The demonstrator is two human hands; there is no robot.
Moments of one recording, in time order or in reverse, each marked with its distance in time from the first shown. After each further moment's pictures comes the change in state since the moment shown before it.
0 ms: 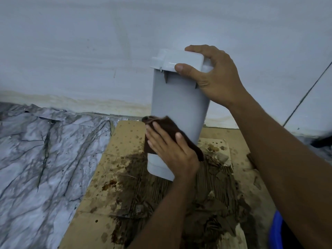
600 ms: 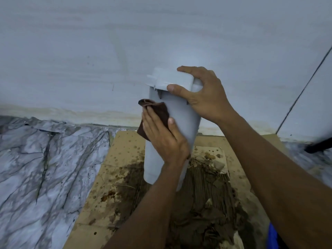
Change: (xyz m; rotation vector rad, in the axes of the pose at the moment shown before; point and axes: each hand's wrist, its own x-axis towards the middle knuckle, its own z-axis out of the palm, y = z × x) left_hand 0.060 0.037 -0.001 -0.100 0.025 0.156; right_hand -0.009 -0.004 -0.002 -0.032 -0.010 -0.031
